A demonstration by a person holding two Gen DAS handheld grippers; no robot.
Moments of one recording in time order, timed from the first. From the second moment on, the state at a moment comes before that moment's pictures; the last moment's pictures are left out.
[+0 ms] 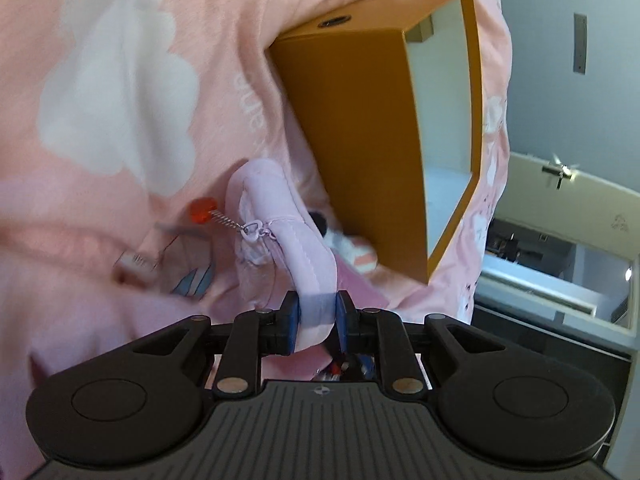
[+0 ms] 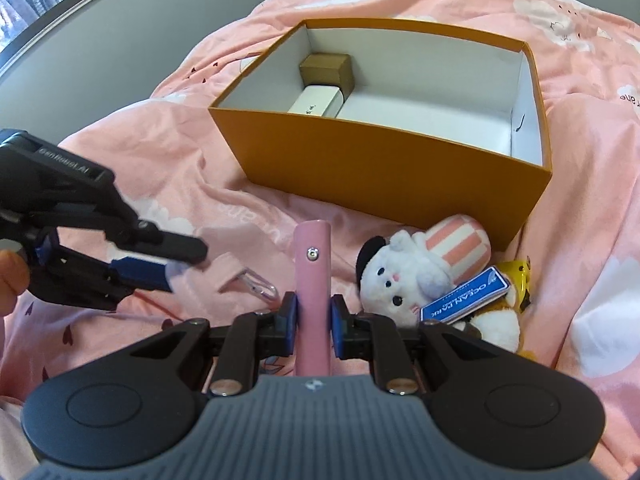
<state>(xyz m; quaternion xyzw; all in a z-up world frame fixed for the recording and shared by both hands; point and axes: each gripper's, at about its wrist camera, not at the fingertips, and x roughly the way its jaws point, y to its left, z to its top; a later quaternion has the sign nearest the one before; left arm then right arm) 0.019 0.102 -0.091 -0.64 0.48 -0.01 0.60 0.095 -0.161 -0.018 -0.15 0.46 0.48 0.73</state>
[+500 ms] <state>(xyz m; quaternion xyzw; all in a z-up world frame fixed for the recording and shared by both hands) 0.081 0.091 -0.070 -0.55 0.46 -0.04 0.69 0.118 -0.155 -0.015 -0.16 0.42 0.44 0.78</state>
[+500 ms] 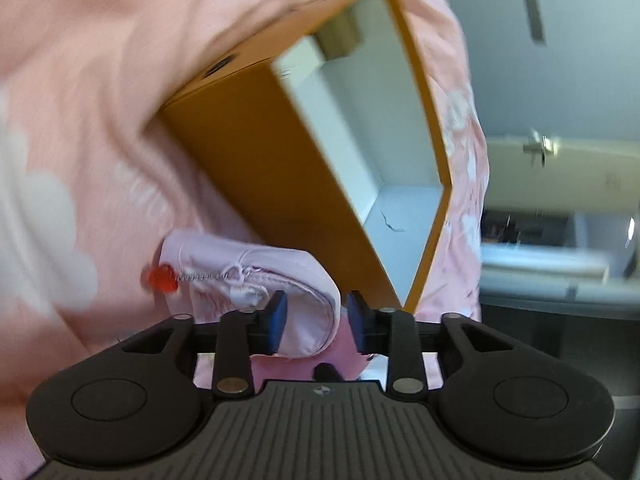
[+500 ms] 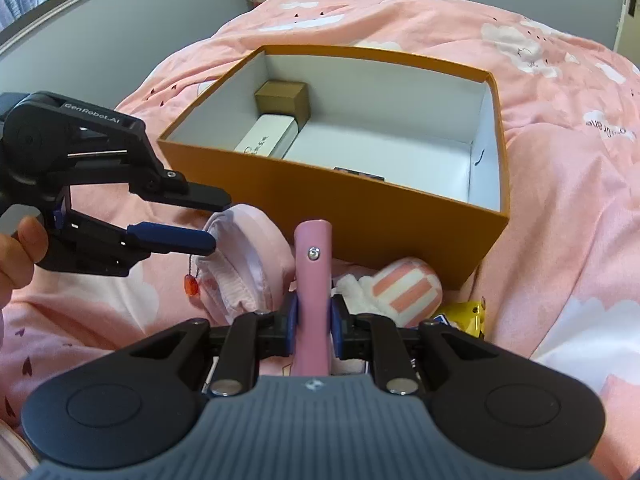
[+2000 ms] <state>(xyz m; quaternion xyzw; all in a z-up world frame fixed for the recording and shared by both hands) 0.079 0.042 -0.017 -0.14 0.50 -0.15 0.84 0.167 -0.175 -0.007 -0.03 0.48 0.42 0.77</state>
